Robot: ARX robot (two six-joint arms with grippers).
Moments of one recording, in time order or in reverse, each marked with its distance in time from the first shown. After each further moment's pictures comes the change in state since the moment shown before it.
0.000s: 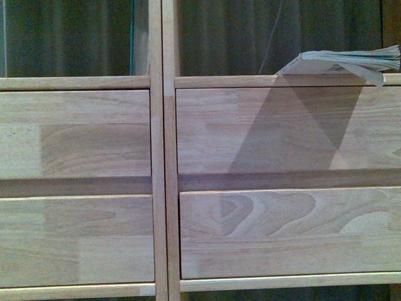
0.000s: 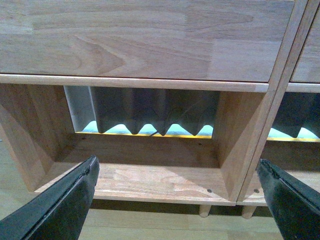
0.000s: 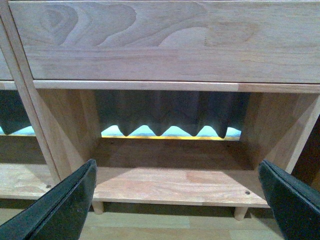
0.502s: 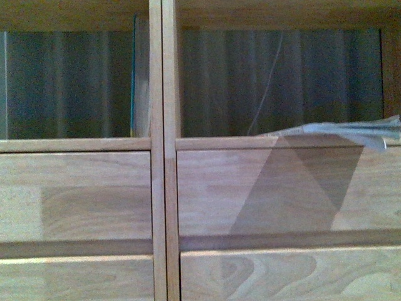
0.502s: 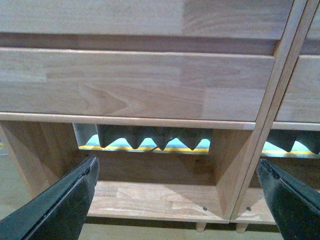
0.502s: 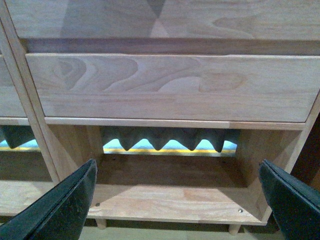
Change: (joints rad) left arm 0.000 0.000 0.000 0.000 0.000 0.000; right arm 0.000 0.000 0.000 0.000 0.000 0.000
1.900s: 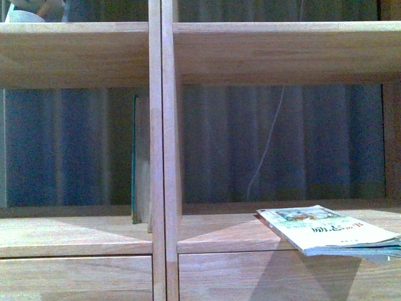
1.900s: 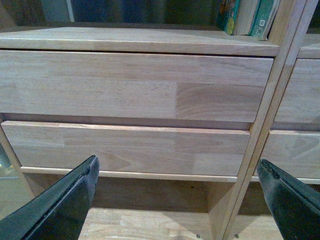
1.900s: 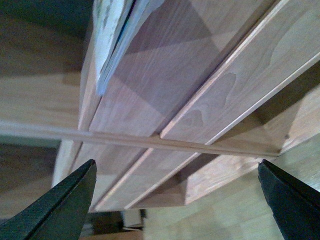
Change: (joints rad) left arm 0.000 0.000 0.000 0.000 0.000 0.000; right arm -0.119 1.018 0.437 0.286 -0.384 1.017
